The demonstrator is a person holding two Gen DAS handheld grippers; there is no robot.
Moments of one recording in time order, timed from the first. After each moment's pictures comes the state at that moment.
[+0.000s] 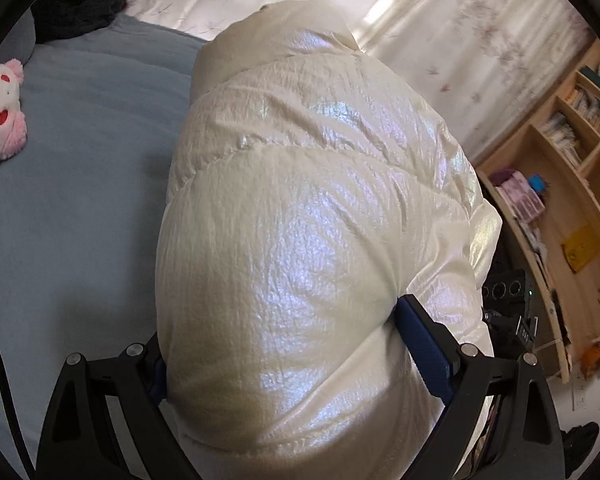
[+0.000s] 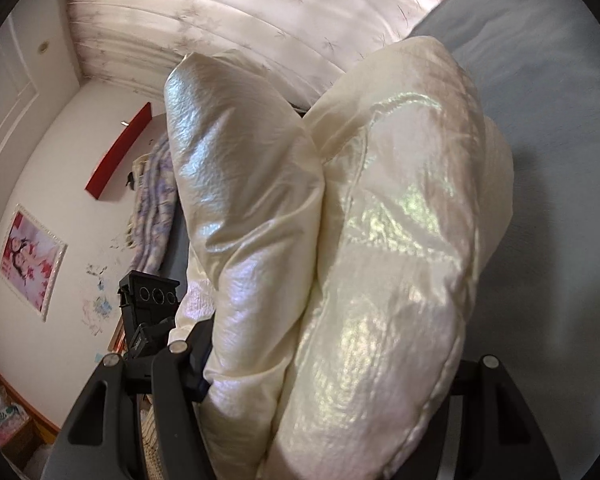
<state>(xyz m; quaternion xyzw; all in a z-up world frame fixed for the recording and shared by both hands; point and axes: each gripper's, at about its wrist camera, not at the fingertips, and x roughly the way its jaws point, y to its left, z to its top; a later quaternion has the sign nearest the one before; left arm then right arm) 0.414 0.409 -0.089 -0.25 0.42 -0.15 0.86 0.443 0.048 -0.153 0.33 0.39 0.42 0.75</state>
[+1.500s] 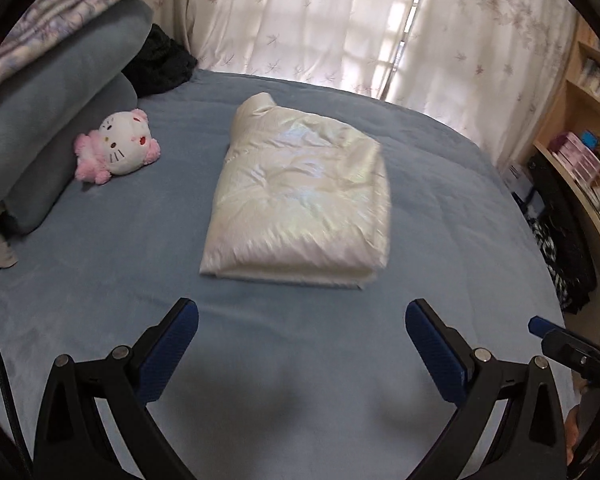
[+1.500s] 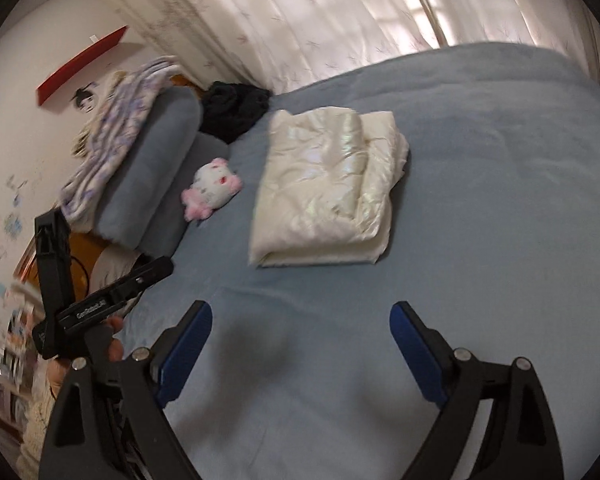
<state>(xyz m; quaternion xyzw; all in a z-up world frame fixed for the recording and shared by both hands) 0.174 0.265 0.059 -0.12 0.42 0.03 0.90 0.184 0.026 -0.021 0.12 0.43 0.28 0.85</state>
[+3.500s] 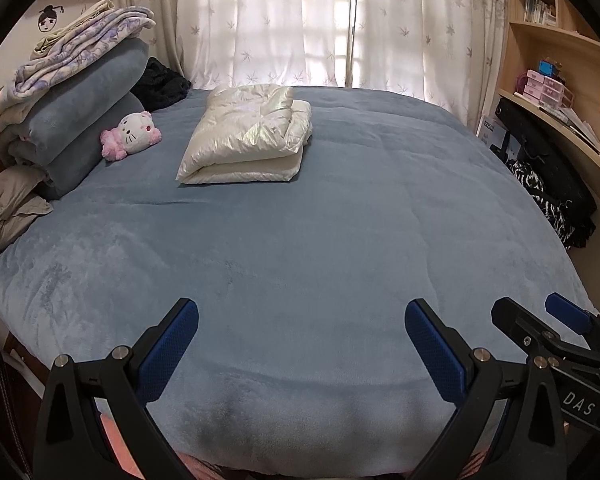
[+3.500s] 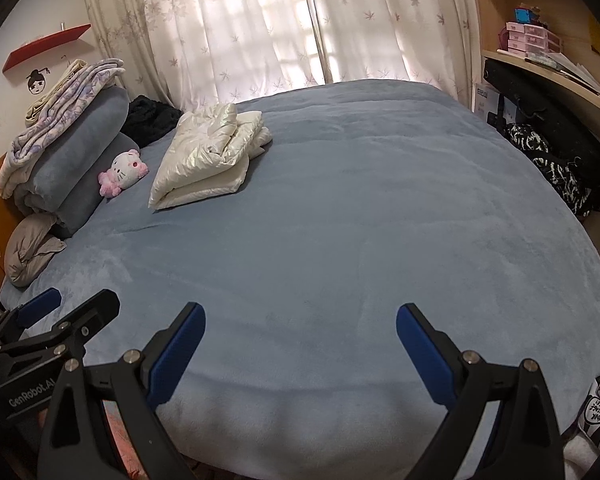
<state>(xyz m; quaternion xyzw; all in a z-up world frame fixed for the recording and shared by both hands) -0.067 0.055 0.007 -0.04 0.38 0.06 0.92 -0.064 -0.103 -0.085 0.04 0.36 0.07 0.93</state>
